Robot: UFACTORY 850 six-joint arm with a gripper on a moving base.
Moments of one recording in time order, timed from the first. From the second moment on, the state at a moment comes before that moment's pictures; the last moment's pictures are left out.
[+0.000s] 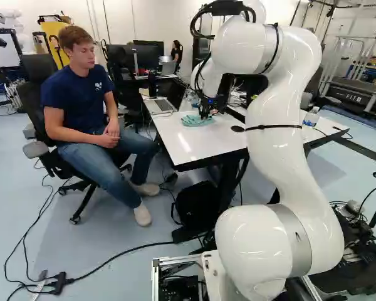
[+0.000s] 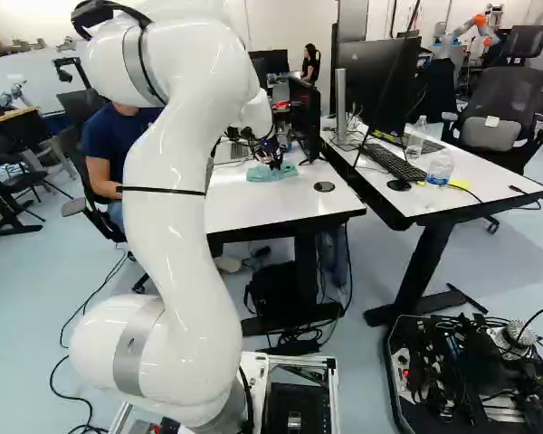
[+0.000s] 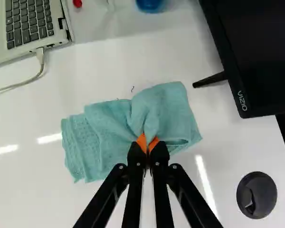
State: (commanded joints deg) arm -3.4 -34.6 -84.5 -3.3 -21.9 0.0
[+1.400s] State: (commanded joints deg) arm -3.1 -29.1 -76.9 -3.3 -21.9 0.0
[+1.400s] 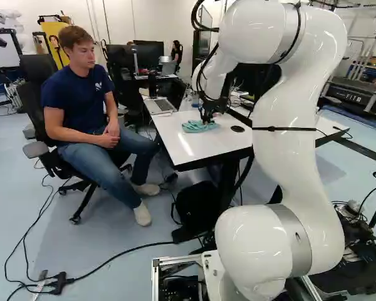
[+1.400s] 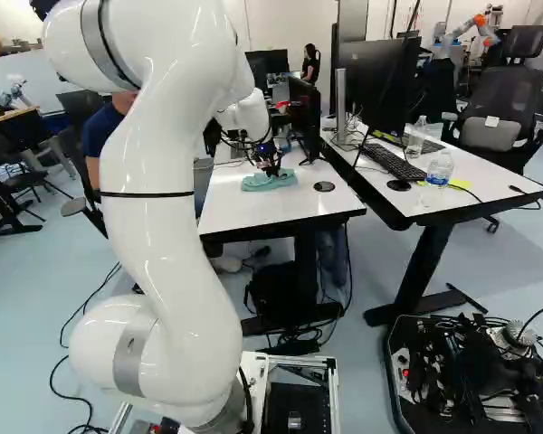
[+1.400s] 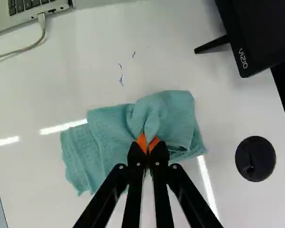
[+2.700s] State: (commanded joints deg) arm 0.8 -44.7 -99.0 -3.3 -21.9 0.0
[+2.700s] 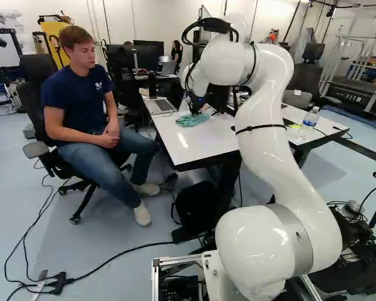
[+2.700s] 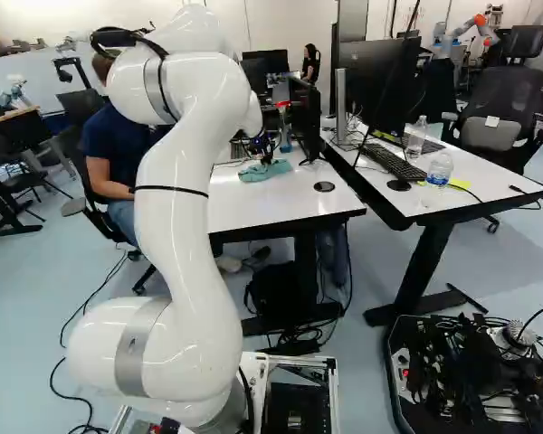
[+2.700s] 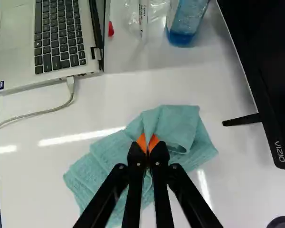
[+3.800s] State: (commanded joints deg) arm 2.1 -41.0 -93.5 -3.3 -21.9 0.0
